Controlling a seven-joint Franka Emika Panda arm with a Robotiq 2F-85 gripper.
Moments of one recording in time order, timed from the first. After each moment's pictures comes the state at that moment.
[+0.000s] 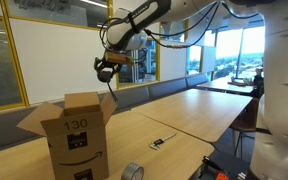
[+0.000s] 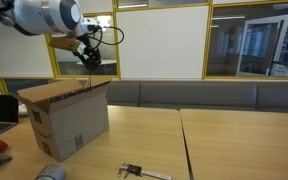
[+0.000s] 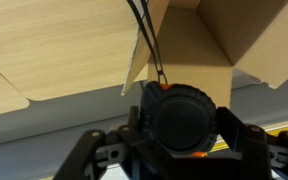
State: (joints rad) arm 0.22 0.10 0.01 -1.87 -0.09 2.56 0.43
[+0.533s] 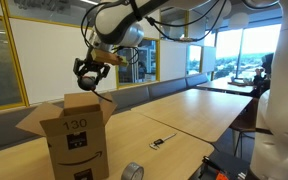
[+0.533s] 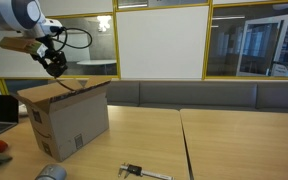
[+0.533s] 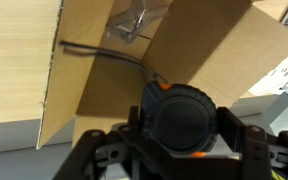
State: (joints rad) arm 0.25 -0.02 0.20 -2.02 -0.01 2.53 0.40
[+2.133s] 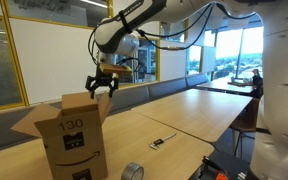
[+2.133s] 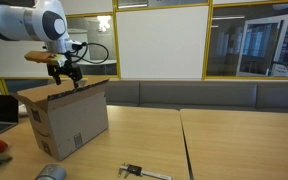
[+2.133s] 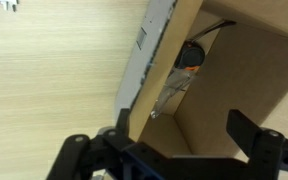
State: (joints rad) arm 0.21 0.12 0.15 -1.91 0.03 2.26 0.33
